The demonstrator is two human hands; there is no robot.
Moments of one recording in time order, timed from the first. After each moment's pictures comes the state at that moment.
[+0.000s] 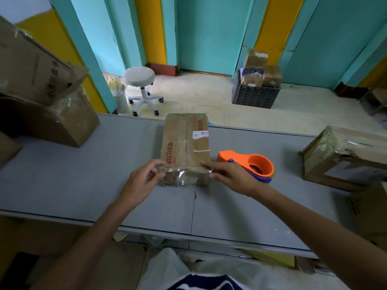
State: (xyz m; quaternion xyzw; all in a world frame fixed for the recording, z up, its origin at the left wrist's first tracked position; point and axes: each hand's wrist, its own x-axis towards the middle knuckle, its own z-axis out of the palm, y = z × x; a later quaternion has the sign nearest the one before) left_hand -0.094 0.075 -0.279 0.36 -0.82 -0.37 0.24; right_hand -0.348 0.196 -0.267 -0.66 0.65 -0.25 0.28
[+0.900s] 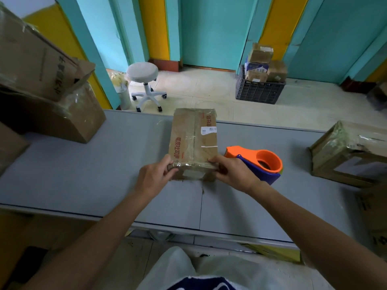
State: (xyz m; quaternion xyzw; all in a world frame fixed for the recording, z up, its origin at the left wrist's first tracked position) left_hand -0.103 0.071 -0.288 0.36 -0.88 -0.17 0.24; right_hand -0.331 0.183 -0.282 -0.67 0.68 -0.24 0.16
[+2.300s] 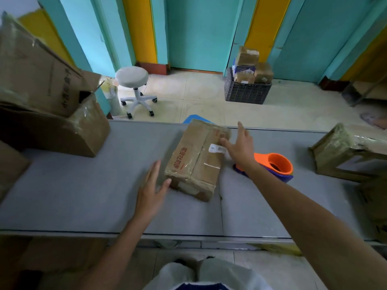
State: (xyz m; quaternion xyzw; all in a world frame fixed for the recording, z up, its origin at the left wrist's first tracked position) left_hand -0.049 0.048 -0.305 0.43 -0.78 -0.38 0.26; right_hand -0.314 0.101 -0.254 -0.35 0.86 -0.34 0.13
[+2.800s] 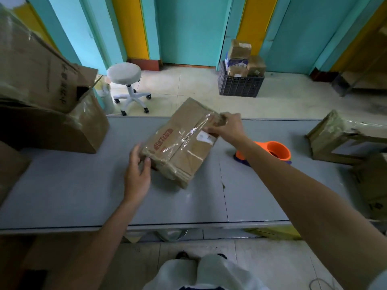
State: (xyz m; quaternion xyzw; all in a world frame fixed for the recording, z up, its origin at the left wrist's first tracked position) left_hand -0.029 0.018 -0.279 0.45 -0.70 -0.43 0.35; right_hand -0.296 0.074 -0.230 -0.34 0.84 -0.38 0.19
